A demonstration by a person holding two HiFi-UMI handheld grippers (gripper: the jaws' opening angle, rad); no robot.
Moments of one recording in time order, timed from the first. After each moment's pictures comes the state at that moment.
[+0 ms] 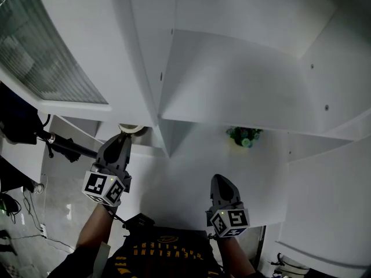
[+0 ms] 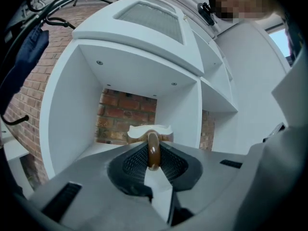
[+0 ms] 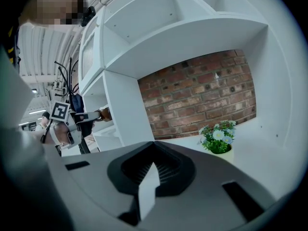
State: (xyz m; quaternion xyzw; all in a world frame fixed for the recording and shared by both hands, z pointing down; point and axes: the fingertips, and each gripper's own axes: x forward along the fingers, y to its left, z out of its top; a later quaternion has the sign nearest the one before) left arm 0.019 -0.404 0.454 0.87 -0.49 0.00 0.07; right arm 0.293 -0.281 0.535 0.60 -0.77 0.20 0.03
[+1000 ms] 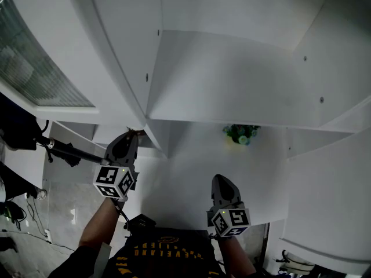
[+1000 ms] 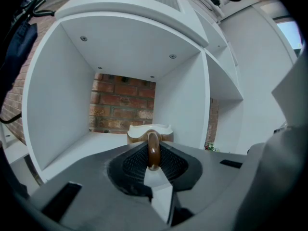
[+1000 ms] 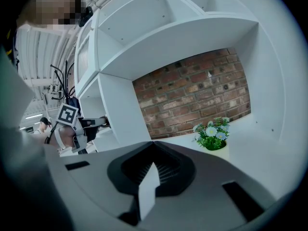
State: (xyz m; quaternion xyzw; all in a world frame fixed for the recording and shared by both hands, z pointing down) left arm 0.049 -0.425 0.490 0.86 -0.50 0.07 0.09; right arm 0.309 -0.274 0.542 0.61 -0.76 0.21 0.02
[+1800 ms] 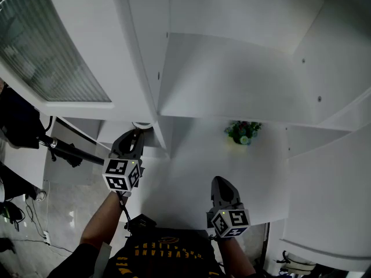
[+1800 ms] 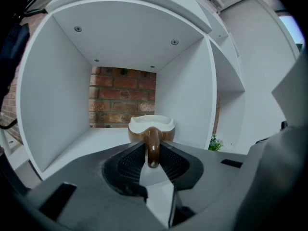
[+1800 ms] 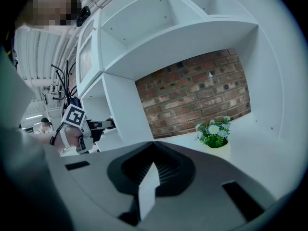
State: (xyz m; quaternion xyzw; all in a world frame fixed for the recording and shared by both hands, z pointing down) left arm 0.046 -0.433 0.507 0.85 -0.50 0.13 0.10; right arm 0.292 -0.263 0.537 0.62 -0.76 0.21 0.02
